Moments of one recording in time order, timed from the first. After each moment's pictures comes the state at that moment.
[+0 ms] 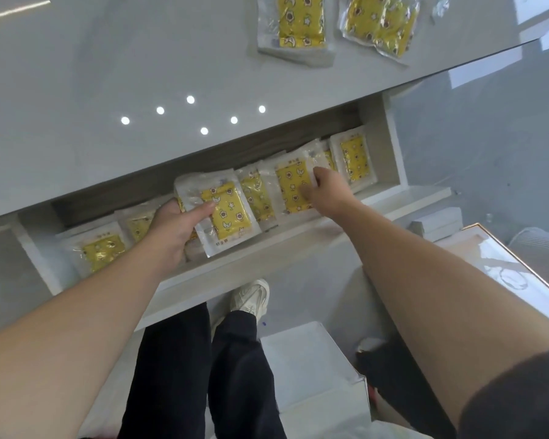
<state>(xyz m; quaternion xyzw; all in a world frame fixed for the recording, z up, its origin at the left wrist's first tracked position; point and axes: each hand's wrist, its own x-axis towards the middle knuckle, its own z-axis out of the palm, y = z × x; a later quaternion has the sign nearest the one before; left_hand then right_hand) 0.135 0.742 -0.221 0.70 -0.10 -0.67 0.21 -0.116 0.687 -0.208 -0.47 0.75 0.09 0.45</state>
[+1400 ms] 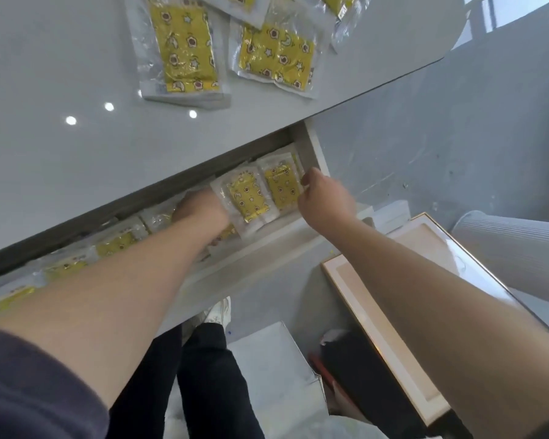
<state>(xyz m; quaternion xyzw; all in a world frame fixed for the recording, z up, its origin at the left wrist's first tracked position) -0.016 0.650 -0.212 0.70 -0.44 -0.52 -0.22 -0.199 0.653 -0.154 -0.51 0.78 0.20 0.31</state>
